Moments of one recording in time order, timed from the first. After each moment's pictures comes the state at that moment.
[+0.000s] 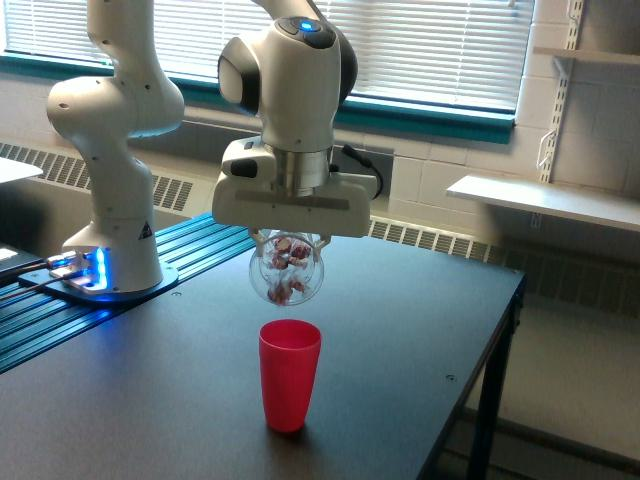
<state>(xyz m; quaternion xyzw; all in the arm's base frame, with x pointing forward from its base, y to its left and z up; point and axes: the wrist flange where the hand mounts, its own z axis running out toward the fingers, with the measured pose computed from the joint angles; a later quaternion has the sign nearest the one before) 0.474 -0.202 0.322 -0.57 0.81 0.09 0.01</state>
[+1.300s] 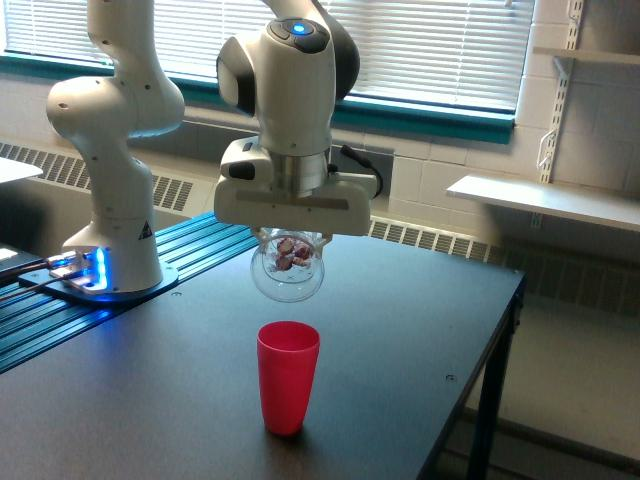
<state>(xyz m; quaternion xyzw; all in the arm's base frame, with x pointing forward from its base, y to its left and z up) 0.471 -0.199 0.320 -0.55 0.83 0.13 0.03</state>
